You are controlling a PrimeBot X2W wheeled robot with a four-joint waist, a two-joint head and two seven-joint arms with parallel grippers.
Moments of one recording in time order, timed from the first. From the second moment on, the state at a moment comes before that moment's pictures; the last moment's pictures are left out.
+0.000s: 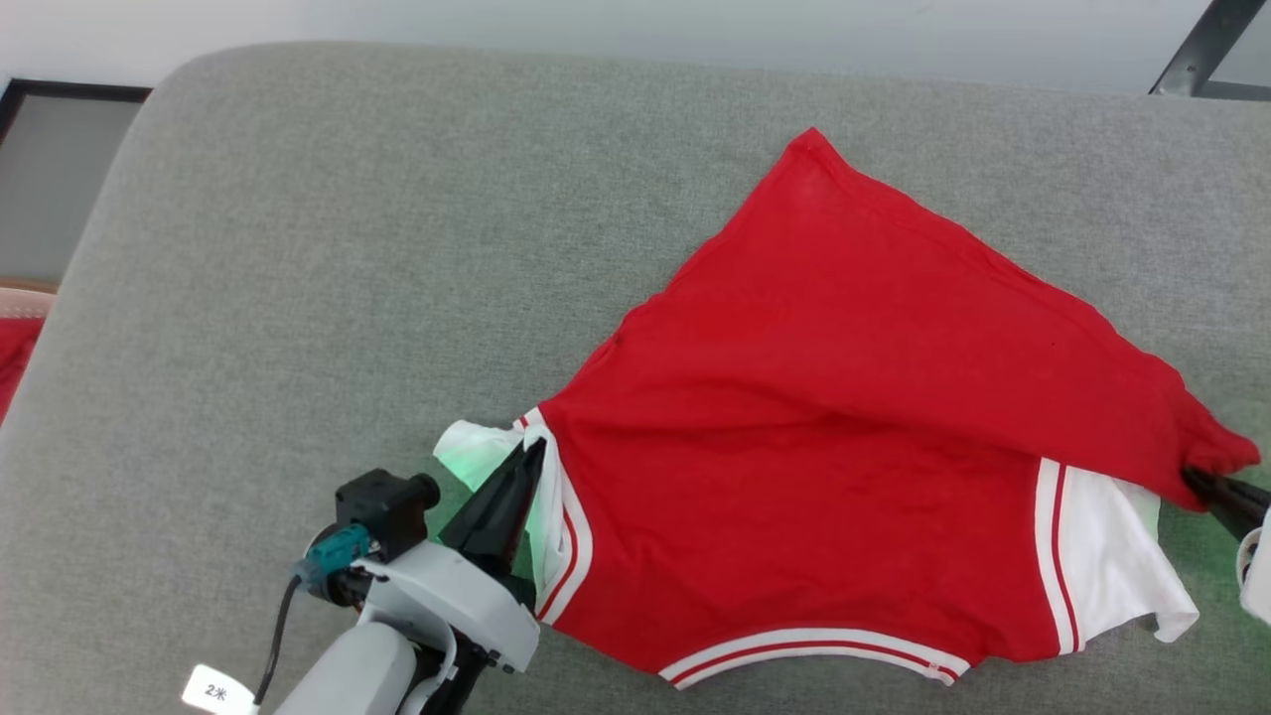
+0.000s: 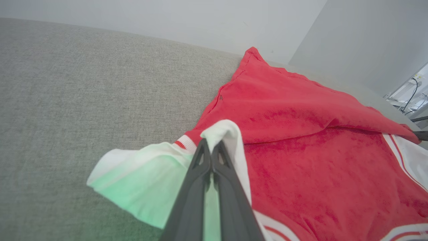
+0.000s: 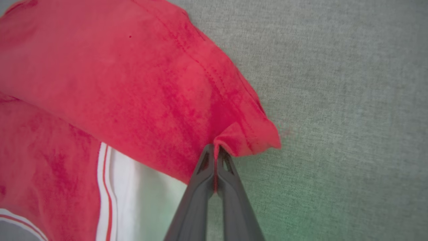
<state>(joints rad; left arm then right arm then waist) -0.36 0.29 -0.50 0.39 -0.63 -0.12 -0.26 -0.22 -0.55 0.01 0.10 0.72 0.13 0.68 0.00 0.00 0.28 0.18</state>
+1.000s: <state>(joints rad) -0.35 0.28 -0.51 0.40 -0.63 -0.12 -0.26 -0.12 -0.57 -0.08 -0.28 0.55 0.13 0.47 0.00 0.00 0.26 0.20</state>
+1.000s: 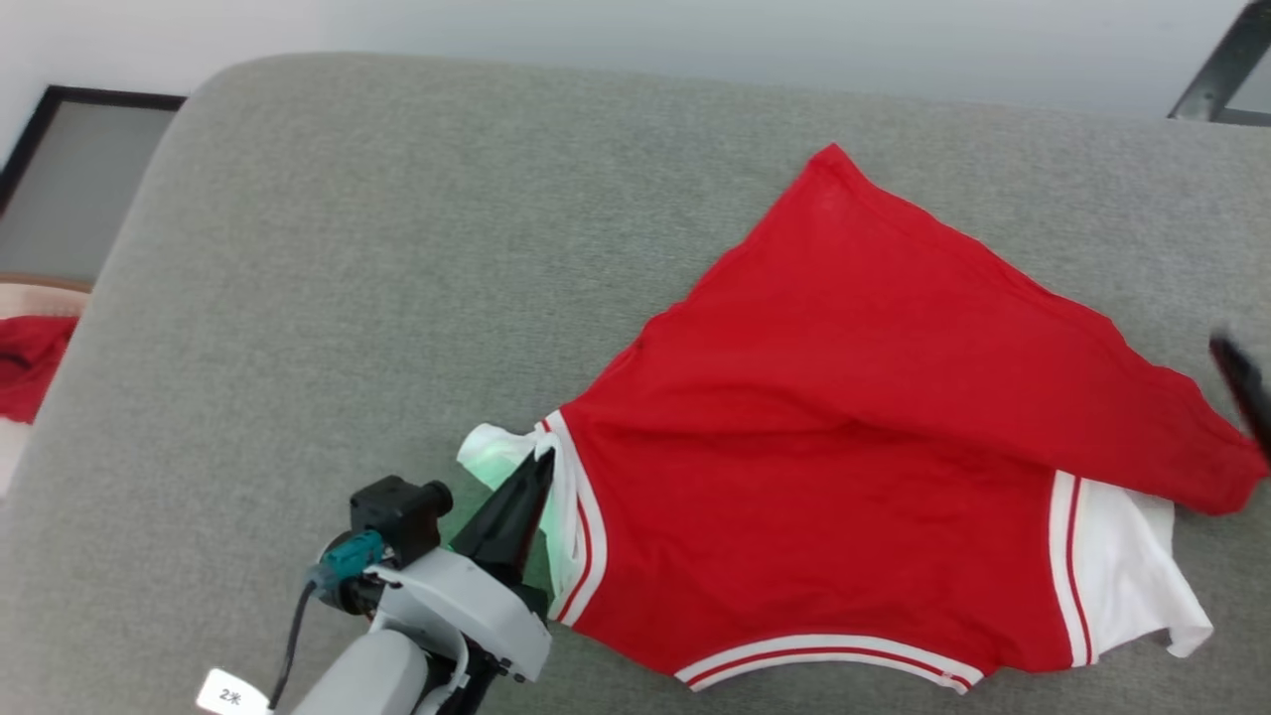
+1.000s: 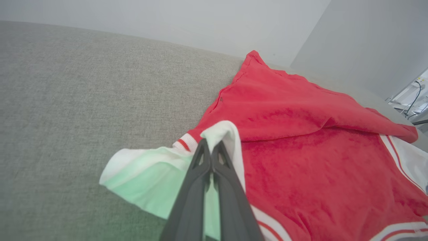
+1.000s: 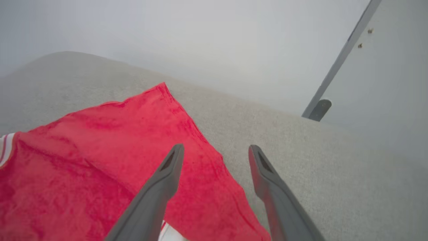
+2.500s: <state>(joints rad) -0.47 0.07 -0.69 0.40 -0.66 -0.13 -0.26 -1.30 -0.51 0.66 0.96 0.66 0.13 0.98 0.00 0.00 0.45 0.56</state>
